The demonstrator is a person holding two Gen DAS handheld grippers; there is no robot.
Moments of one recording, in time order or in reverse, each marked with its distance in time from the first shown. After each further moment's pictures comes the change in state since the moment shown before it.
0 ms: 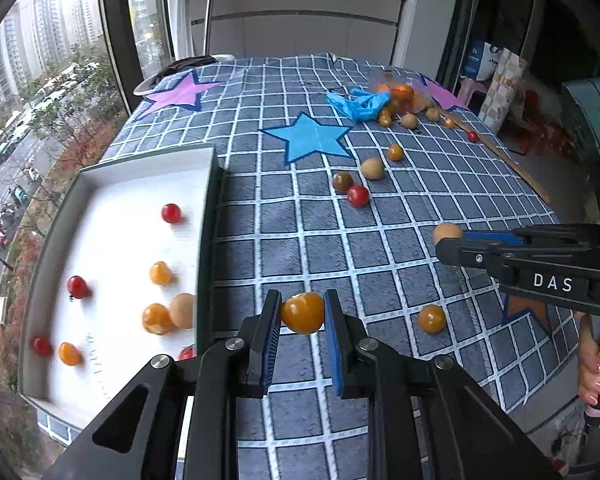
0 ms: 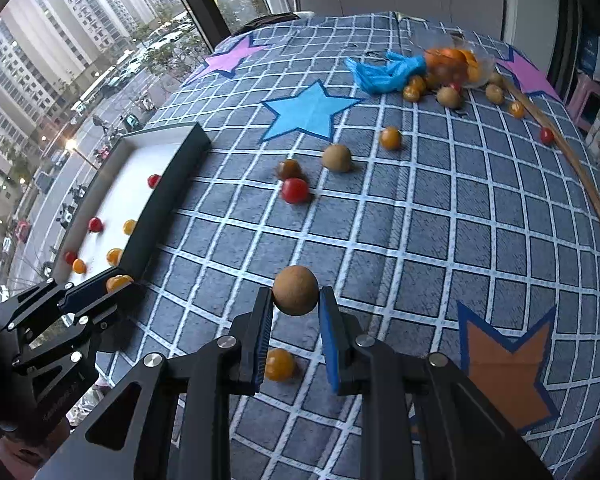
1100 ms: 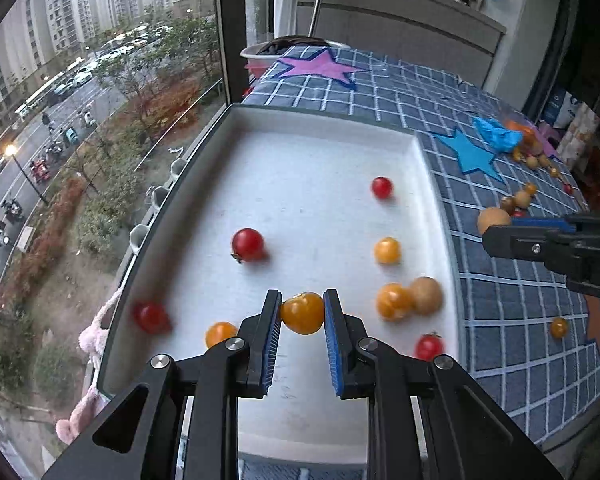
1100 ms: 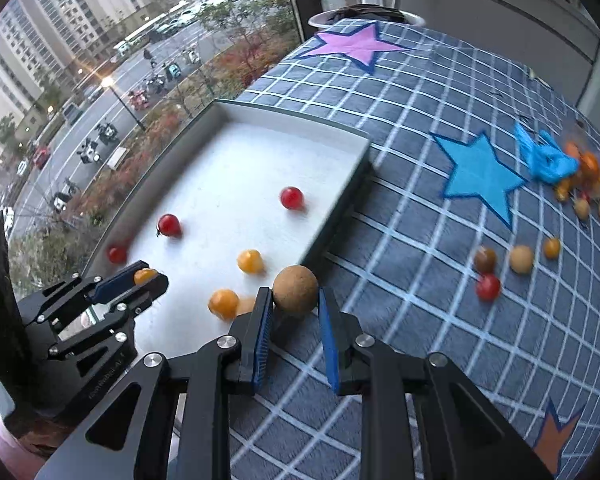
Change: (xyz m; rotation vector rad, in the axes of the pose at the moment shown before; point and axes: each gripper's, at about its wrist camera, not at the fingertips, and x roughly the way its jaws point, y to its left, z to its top) left arm 0.009 0.155 -0.025 -0.228 0.020 0.151; right arm 0.057 0.158 0.056 -0.240 0.086 0.048
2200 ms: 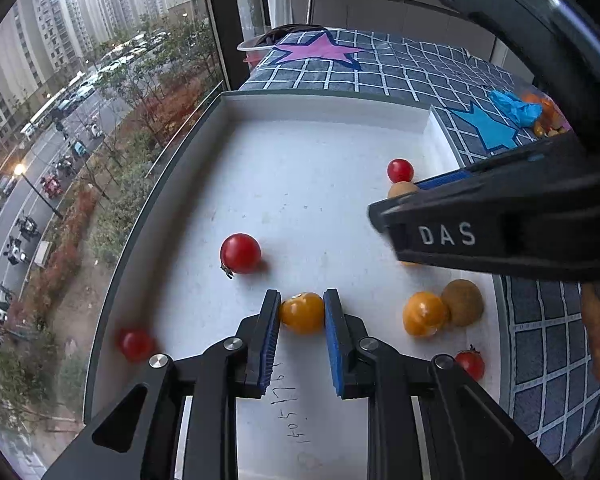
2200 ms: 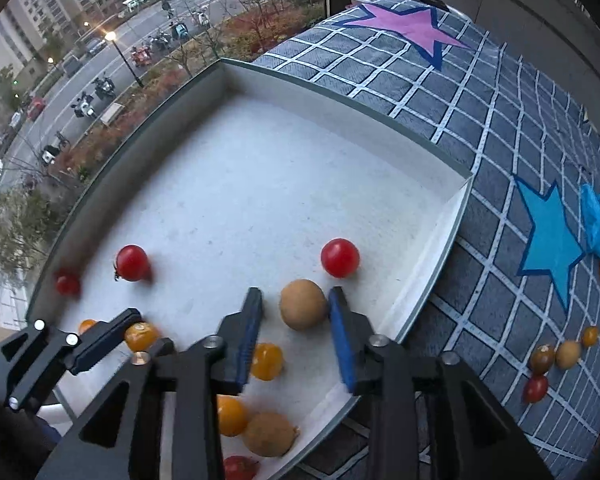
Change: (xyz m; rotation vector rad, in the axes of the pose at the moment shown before) left arm 0.028 -0.013 -0.001 0.078 0.020 0.072; right arm 0.086 0.032 0.047 -0.112 0.110 -0.061
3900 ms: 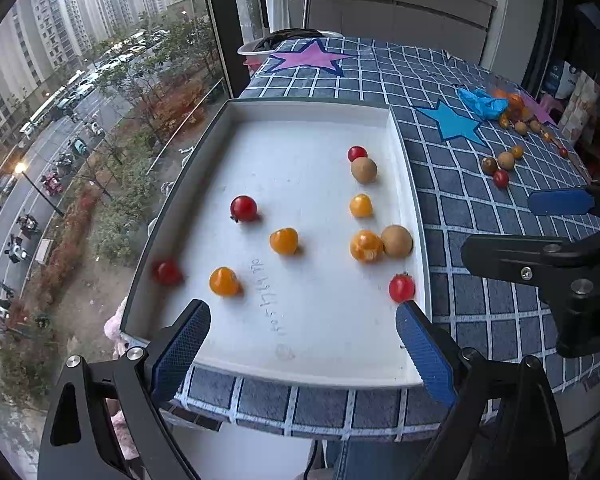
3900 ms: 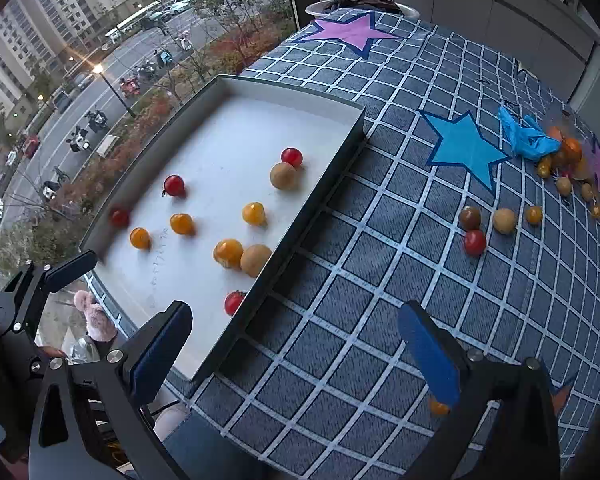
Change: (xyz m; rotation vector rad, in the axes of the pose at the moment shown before) left arm -0.066 -0.011 -0.026 -0.003 0.015 -0.001; right arm -0.096 -0.020 -0.096 0.106 -0.066 0.010
